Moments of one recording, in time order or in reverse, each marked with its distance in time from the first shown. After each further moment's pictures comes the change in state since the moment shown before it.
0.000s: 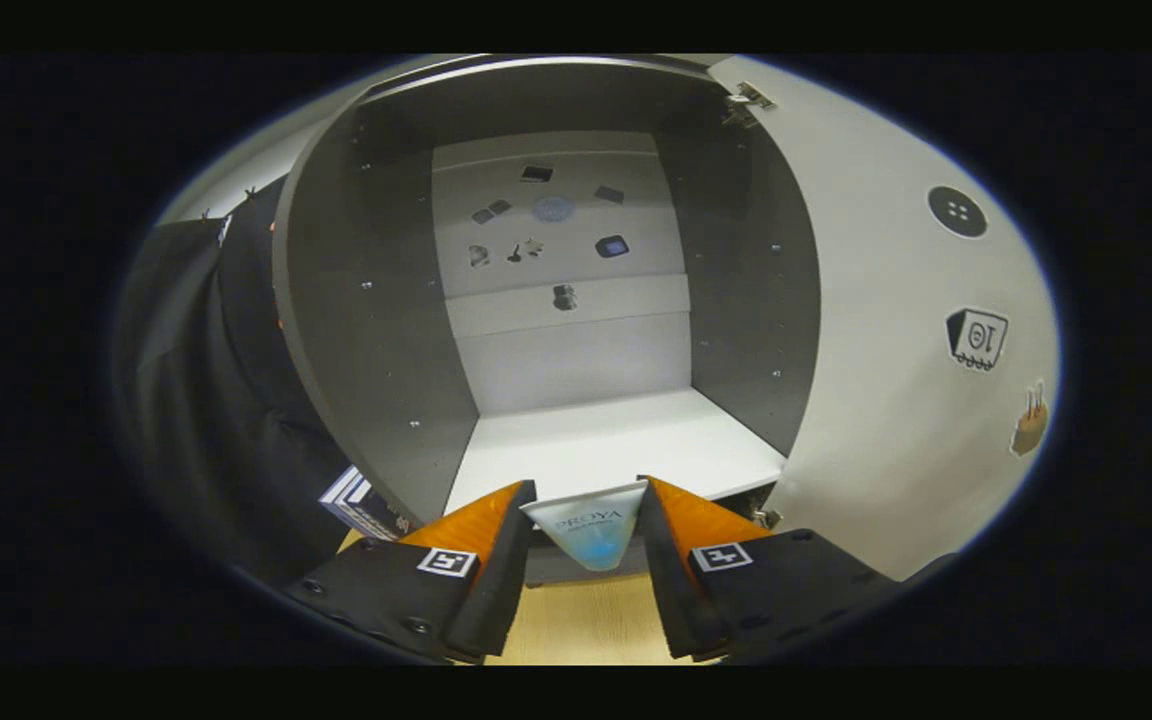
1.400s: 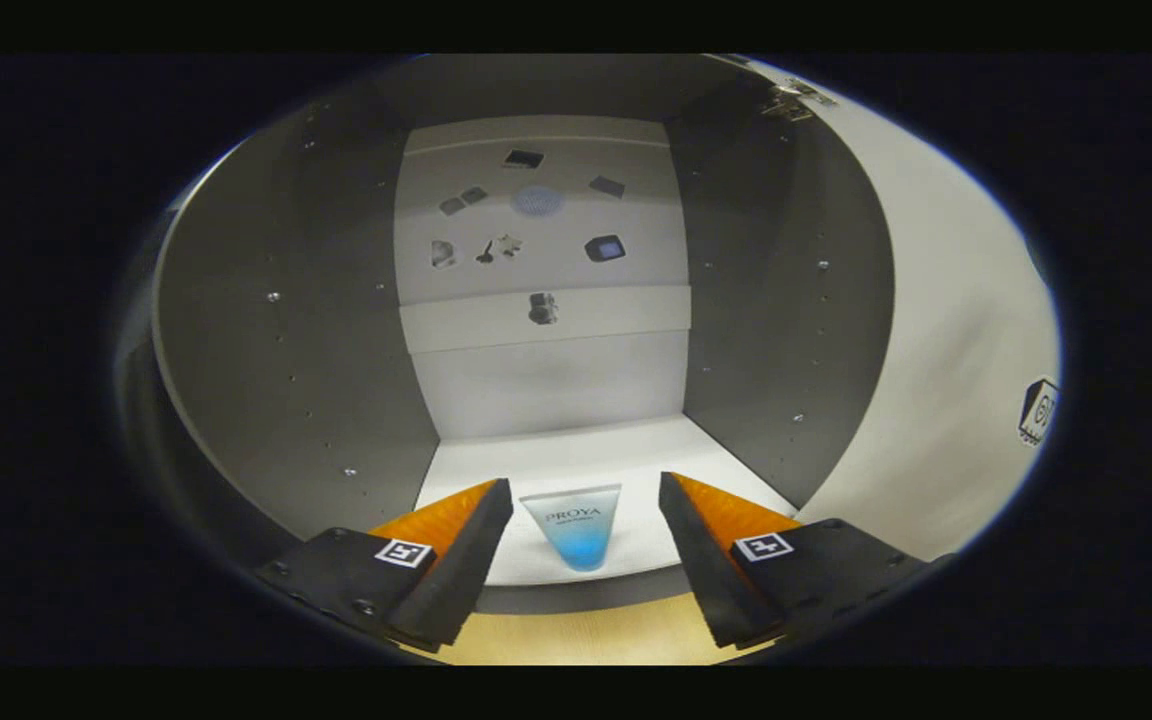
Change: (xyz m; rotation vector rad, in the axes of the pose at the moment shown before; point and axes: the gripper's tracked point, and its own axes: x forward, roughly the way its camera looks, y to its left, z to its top) arm 0.047 -0.017 0.039 -0.026 -0.044 -0.087
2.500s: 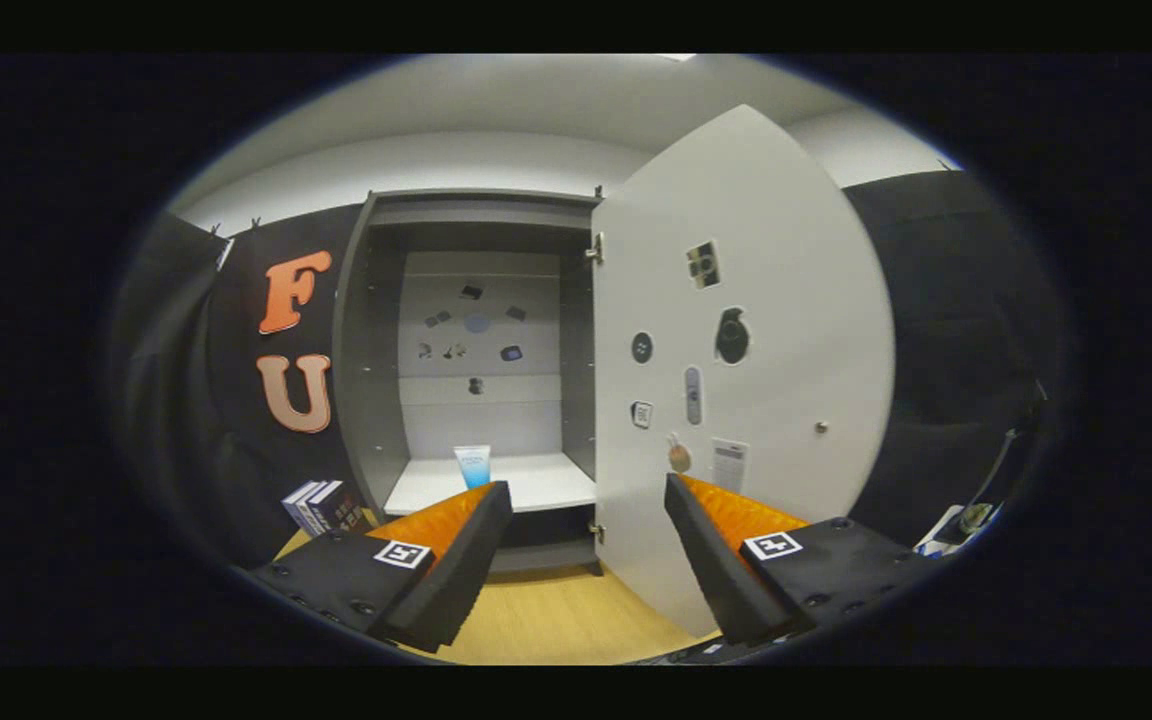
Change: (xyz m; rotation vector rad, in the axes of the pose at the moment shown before) arm -0.317 -0.129 -0.018 -0.024 -0.293 -0.164
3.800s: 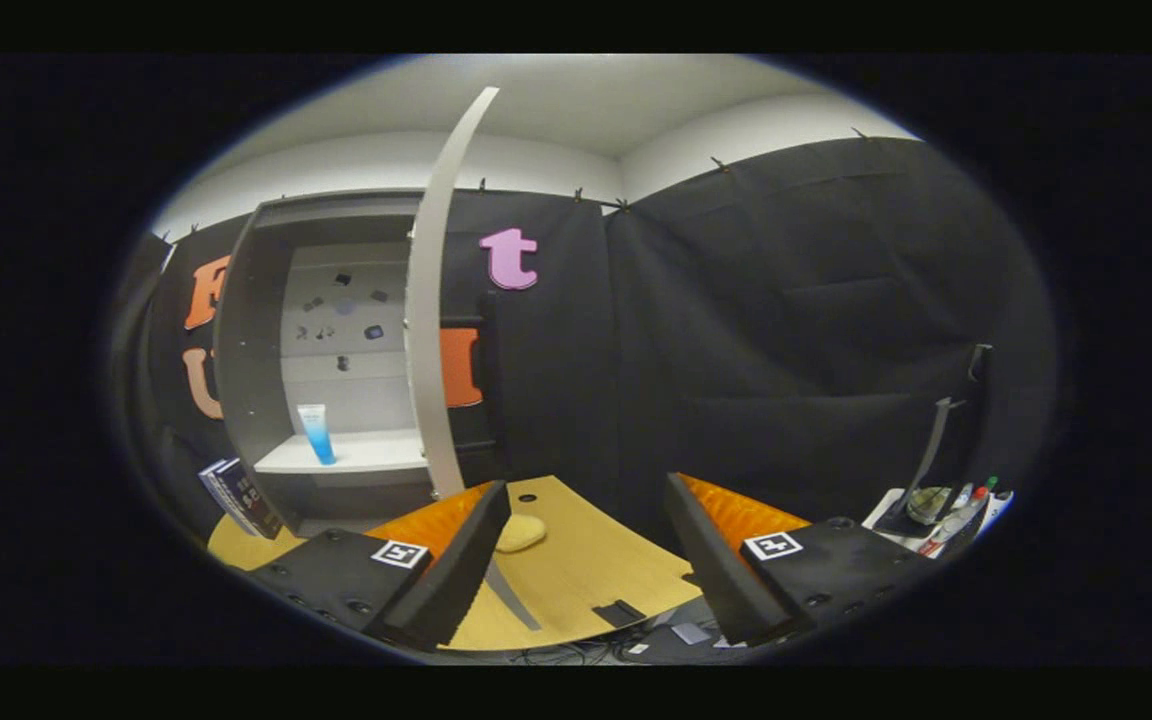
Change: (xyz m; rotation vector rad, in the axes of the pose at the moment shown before) arm -0.018 -0.213 -0.093 0.055 0.046 -0.190
